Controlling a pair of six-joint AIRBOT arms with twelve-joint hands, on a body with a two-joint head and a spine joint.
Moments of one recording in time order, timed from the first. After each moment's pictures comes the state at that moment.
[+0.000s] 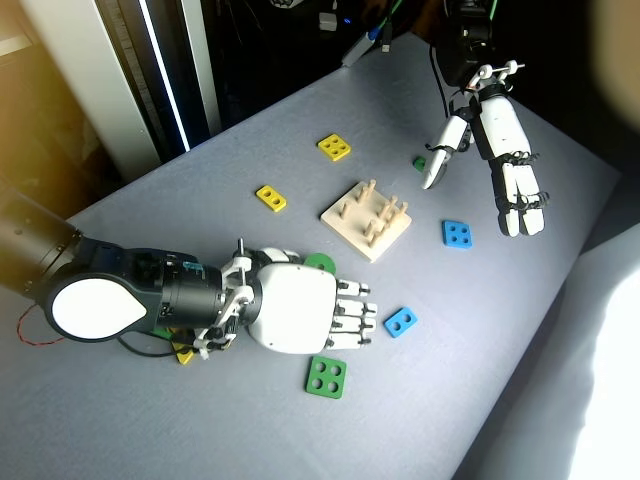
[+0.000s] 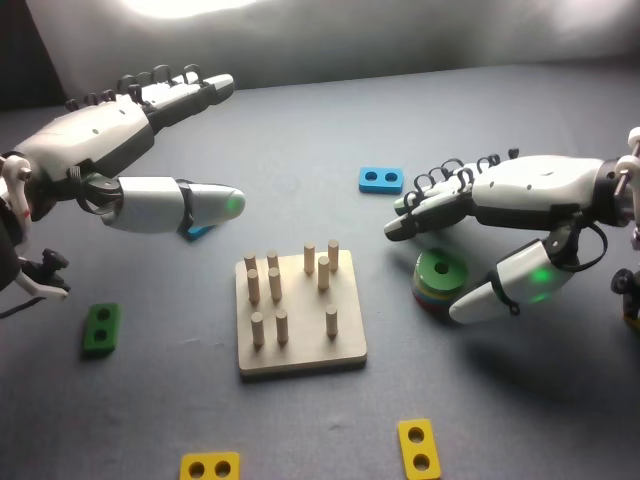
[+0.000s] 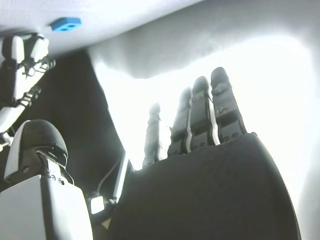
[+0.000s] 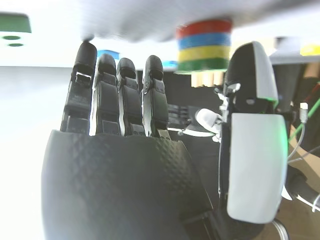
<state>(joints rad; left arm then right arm) 0.86 -1.09 1.30 -0.24 -0.72 0.60 -0.75 -1.25 1.48 -0.75 0.51 0.10</state>
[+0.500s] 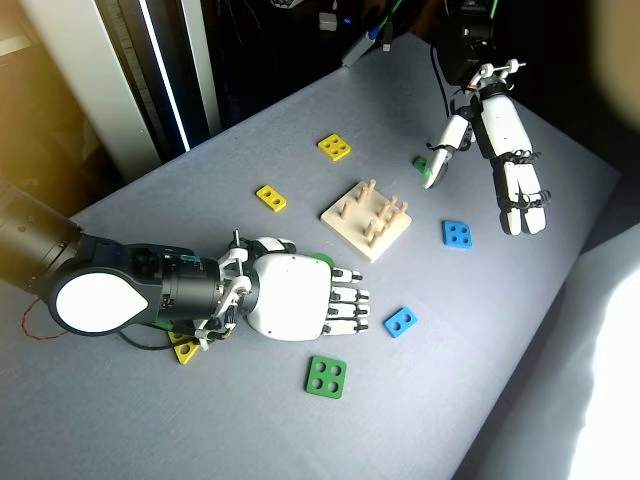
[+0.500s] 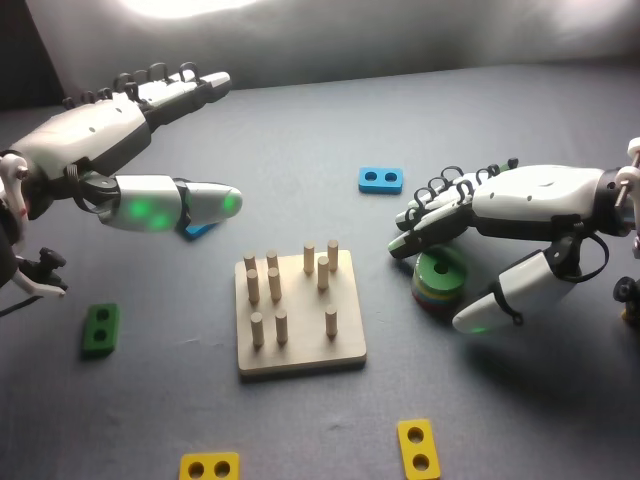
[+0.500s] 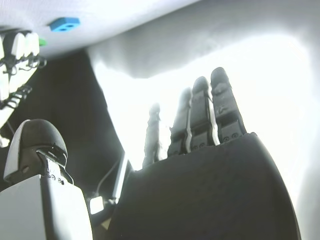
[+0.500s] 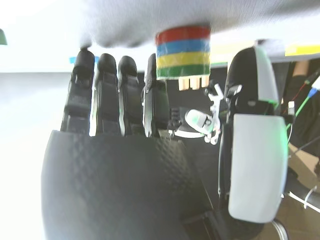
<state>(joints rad) 0.86 -1.09 1.30 -0.24 -0.72 0.60 -0.77 -1.25 1.47 -0.76 0.52 0.10</state>
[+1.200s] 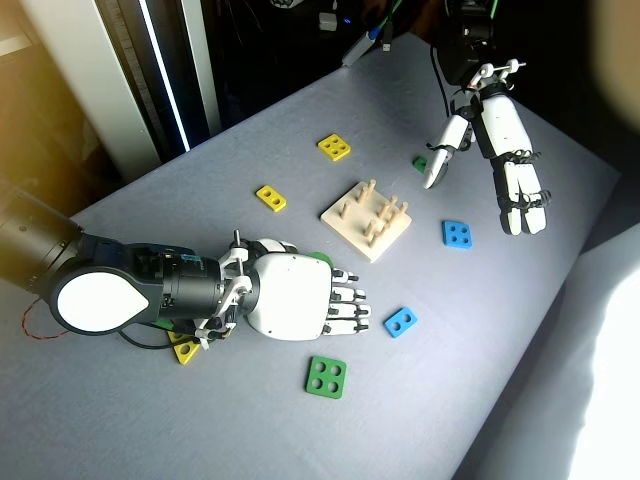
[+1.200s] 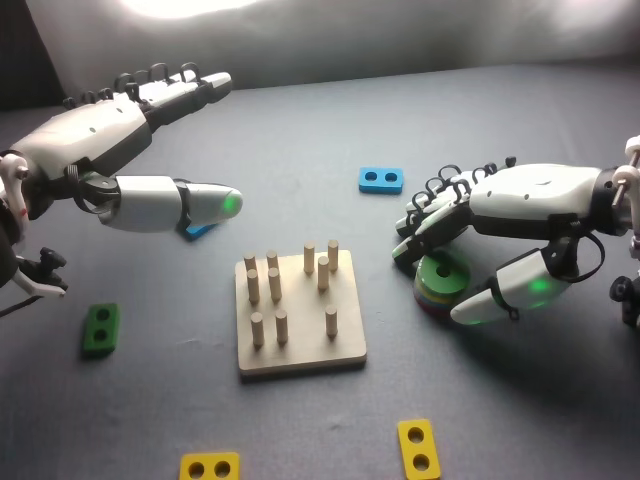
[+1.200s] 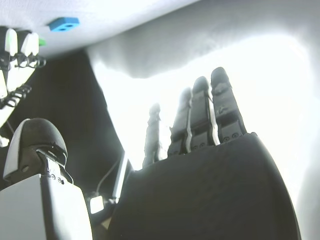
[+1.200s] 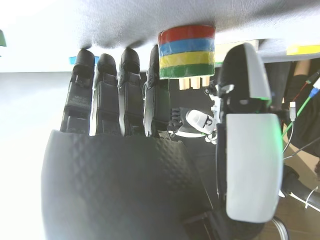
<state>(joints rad) 0.86 -1.09 1.30 -0.24 -0.72 0.60 -0.76 -1.25 1.47 -0.76 0.52 0.11</state>
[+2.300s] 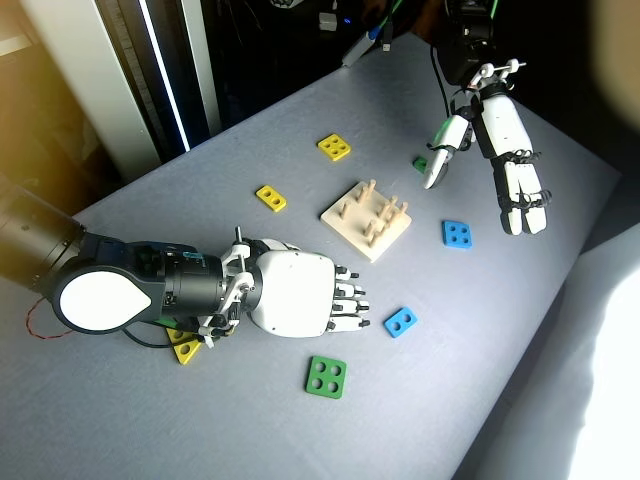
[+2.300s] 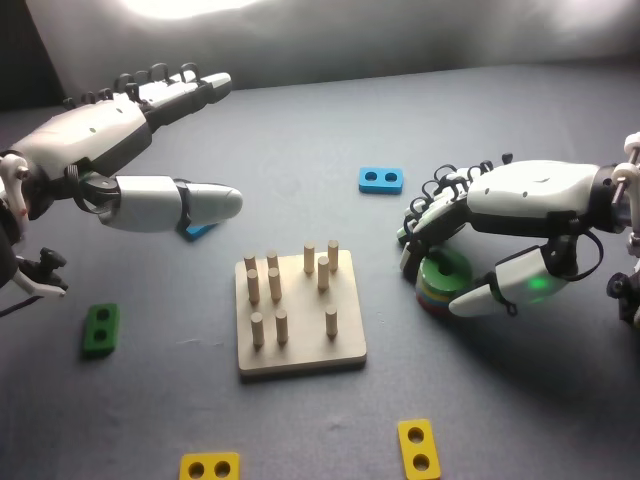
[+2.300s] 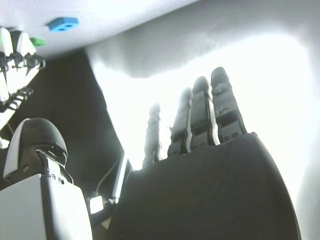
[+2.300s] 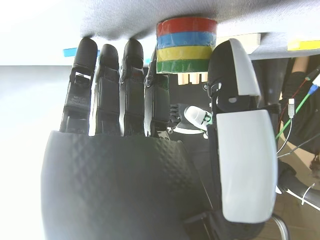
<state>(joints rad) 0.86 -1.09 1.30 -0.24 -0.72 0.60 -0.76 -1.25 1.47 -0.76 0.53 0.12</state>
